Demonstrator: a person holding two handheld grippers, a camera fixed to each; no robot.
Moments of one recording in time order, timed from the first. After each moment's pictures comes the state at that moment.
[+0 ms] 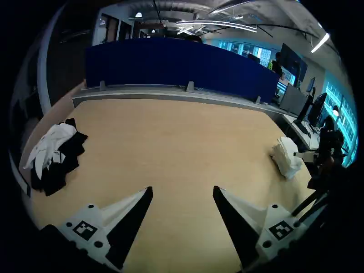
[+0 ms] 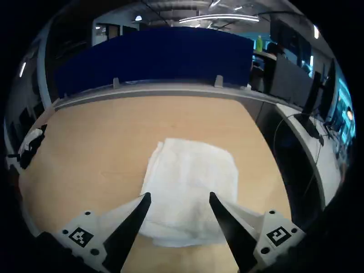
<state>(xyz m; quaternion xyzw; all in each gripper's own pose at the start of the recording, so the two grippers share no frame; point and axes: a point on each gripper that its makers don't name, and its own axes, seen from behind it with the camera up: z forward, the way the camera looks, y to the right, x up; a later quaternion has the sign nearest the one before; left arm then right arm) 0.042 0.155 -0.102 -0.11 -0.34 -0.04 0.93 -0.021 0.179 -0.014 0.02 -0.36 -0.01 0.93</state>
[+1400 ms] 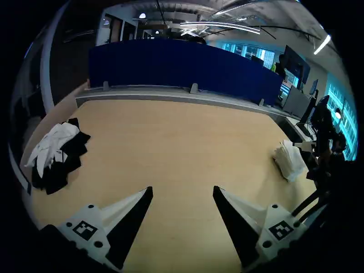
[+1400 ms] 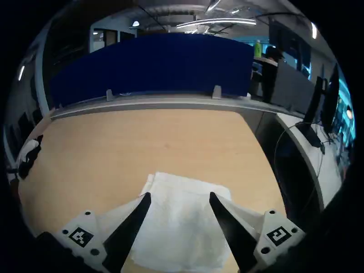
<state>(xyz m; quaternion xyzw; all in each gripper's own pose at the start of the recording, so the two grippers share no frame) 0.043 0.151 -0.100 -0.09 -0.33 -0.04 0.94 -0.005 0.188 0.040 0.02 -0.34 -0.01 0.94</state>
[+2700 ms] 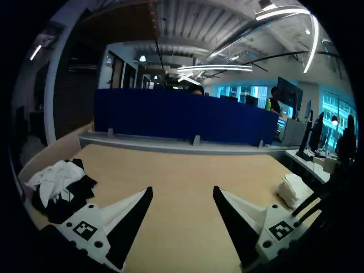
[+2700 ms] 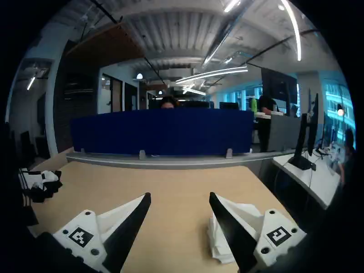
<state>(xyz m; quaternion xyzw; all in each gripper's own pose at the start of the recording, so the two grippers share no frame) 0.116 0.108 -0.045 -0.08 -0.13 -0.05 0.99 0.141 0.019 -0.045 0.01 -0.12 0.01 0.99</state>
